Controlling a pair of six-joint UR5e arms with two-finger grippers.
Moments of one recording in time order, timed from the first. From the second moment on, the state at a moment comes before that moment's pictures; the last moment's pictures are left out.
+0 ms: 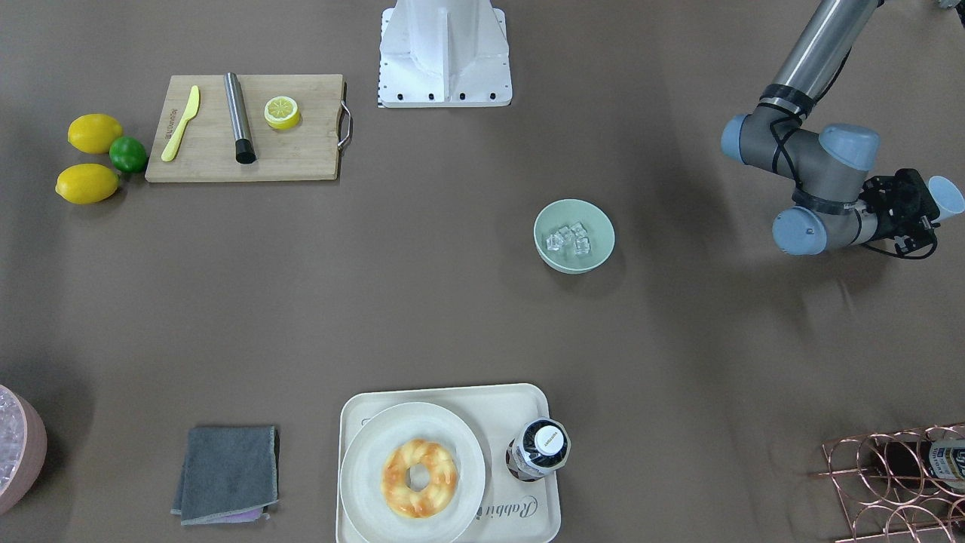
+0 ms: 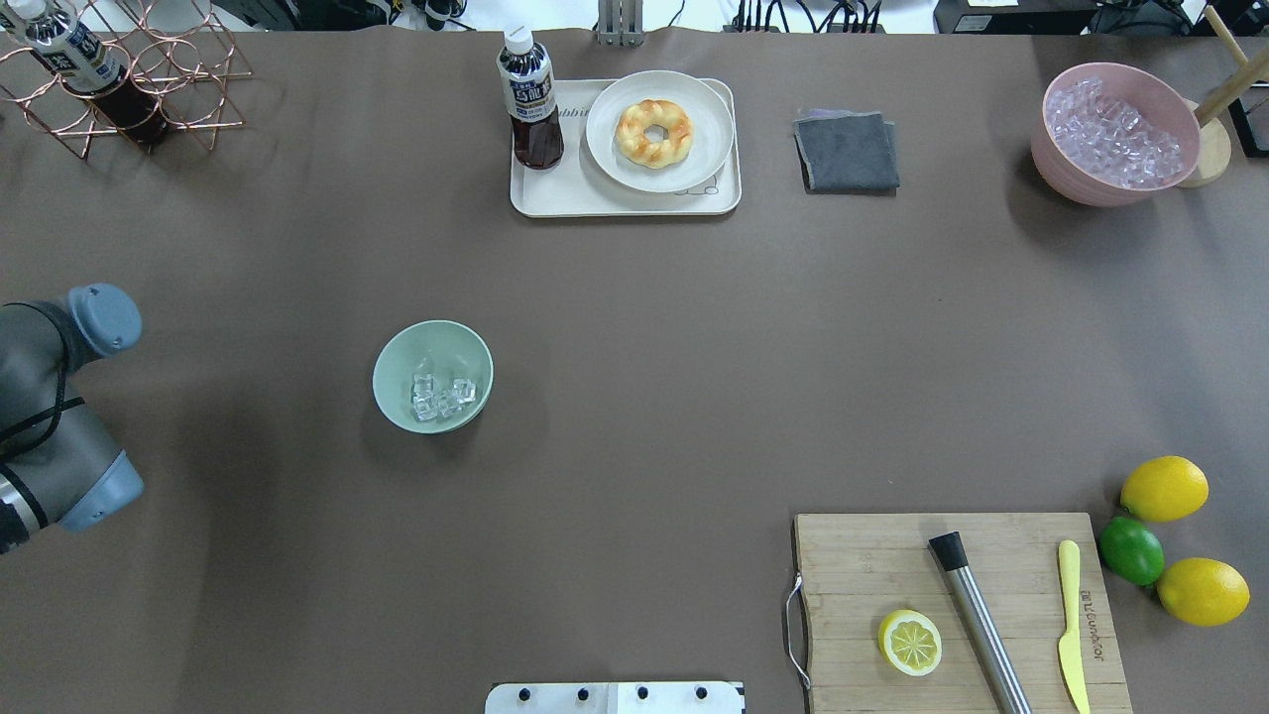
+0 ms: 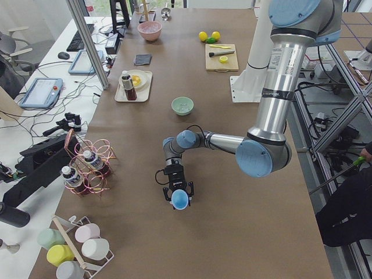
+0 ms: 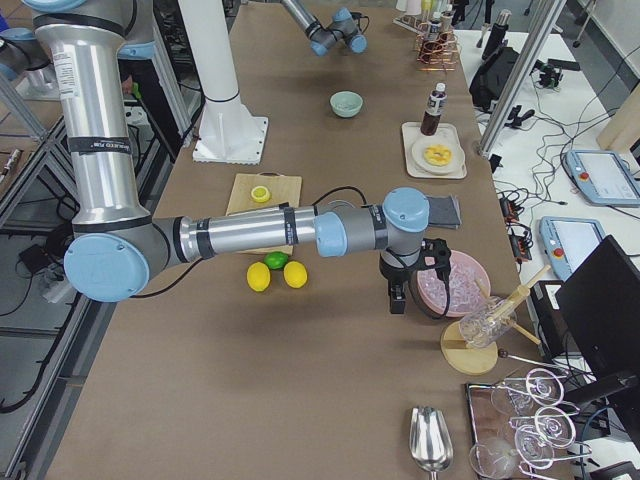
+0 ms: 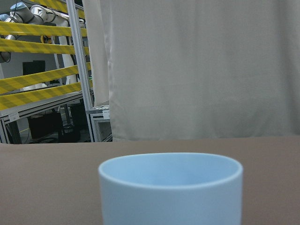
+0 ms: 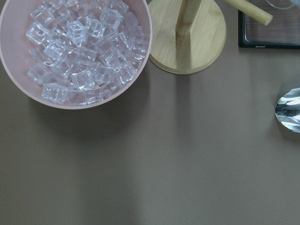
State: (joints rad) left arm -0.77 -1.77 -1.35 -1.02 -1.38 -2.44; right arm 1.49 -1.47 1.62 -1.53 2.31 0.18
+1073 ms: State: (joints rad) left arm -0.74 -1.80 -1.30 -1.07 -1.39 -2.46; right arm 1.20 -1.26 1.75 -1.61 2.20 0.71
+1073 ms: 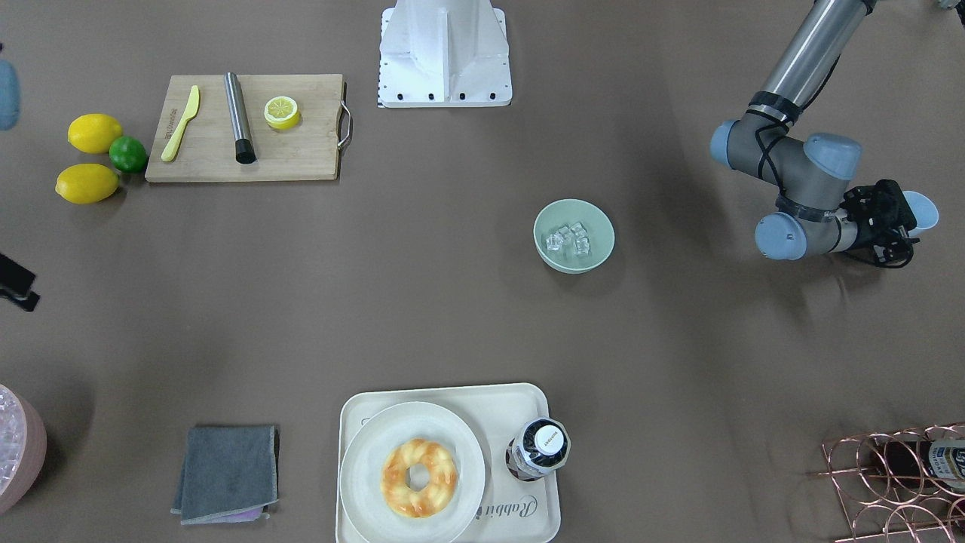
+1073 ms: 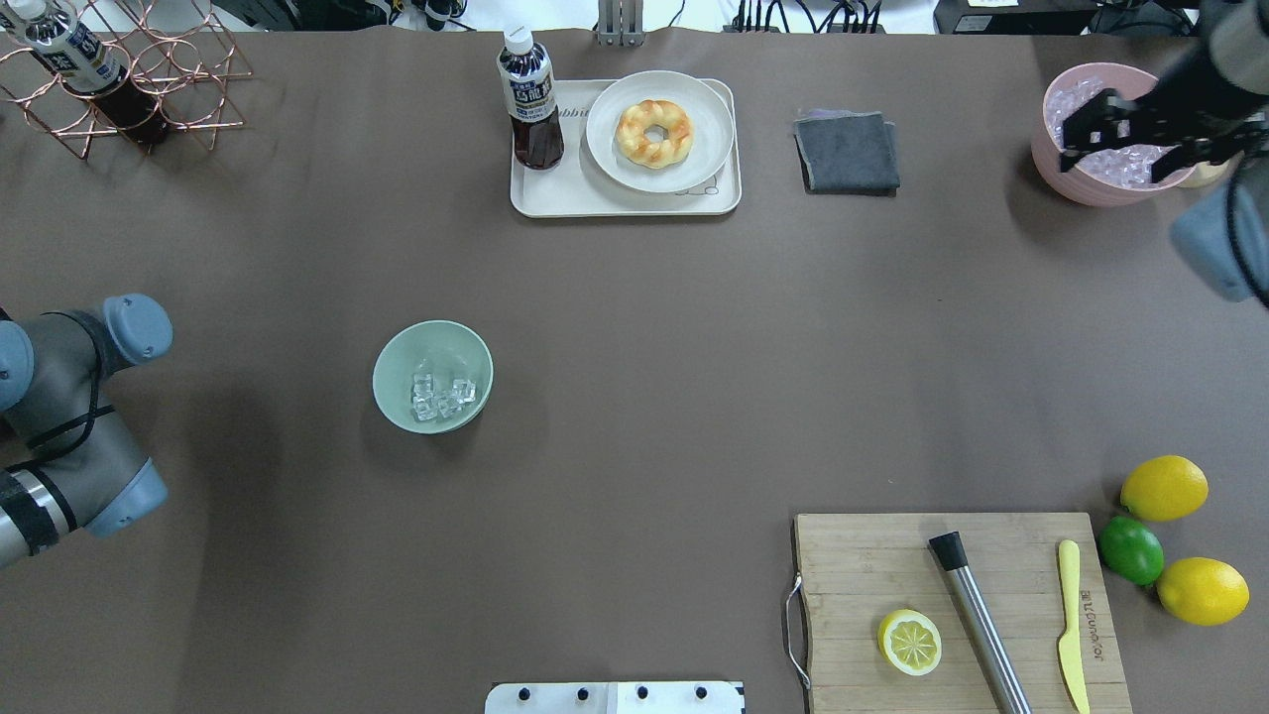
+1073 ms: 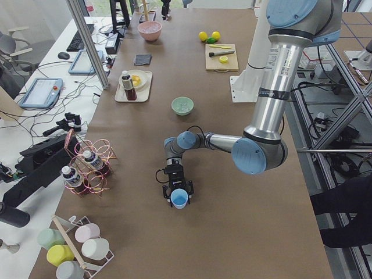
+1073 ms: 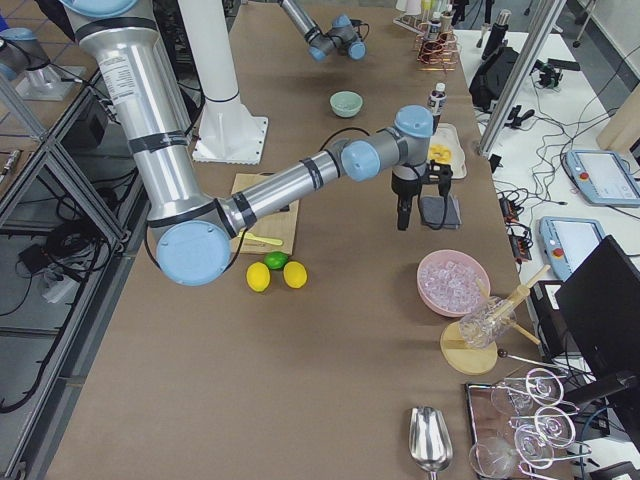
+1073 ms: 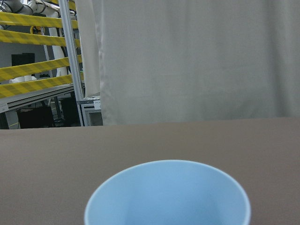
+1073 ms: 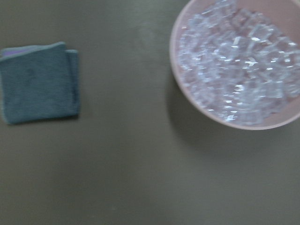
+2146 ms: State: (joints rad) left arm -0.72 -1.86 -1.38 -0.95 -1.40 -2.43; right arm 0.45 -0.59 1.49 -1.70 1.76 1.32
